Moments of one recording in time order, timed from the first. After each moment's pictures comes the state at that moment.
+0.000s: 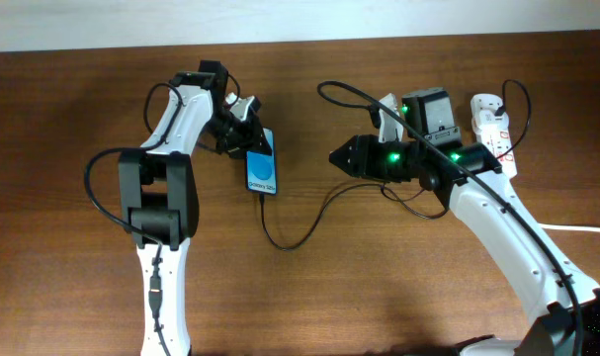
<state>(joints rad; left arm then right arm) -0.13 2.51 2.09 -1.17 0.58 -0.05 0.26 1.52 1.18 -0.55 -0.62 0.49</state>
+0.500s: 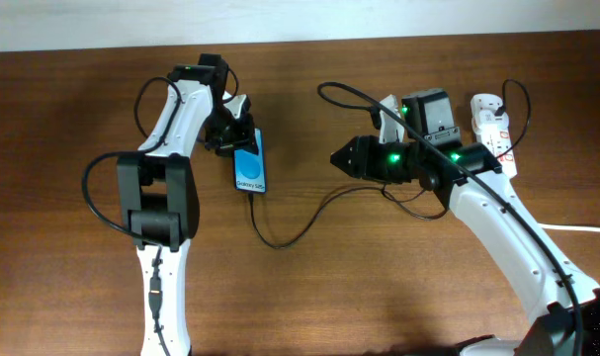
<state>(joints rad) -0.13 2.49 2.14 -1.23 0.33 -0.09 0.26 1.52 1.18 -0.56 -0.60 0.49</state>
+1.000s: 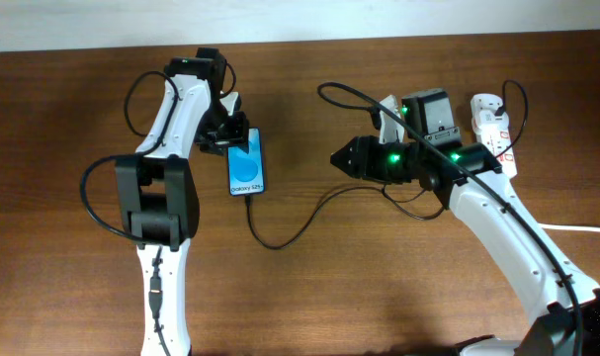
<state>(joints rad) -0.13 2.50 2.21 -1.32 0.19 -0.10 0.26 1.52 1.18 -0.57 -0.60 0.49</state>
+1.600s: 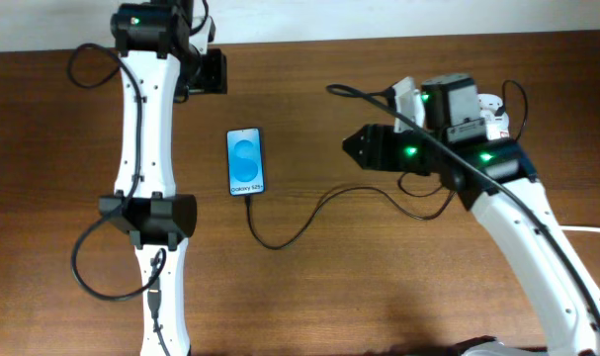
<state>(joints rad) -0.12 2.50 2.96 -1.68 0.11 -0.10 0.24 1.42 1.33 -0.75 -0.49 0.38</state>
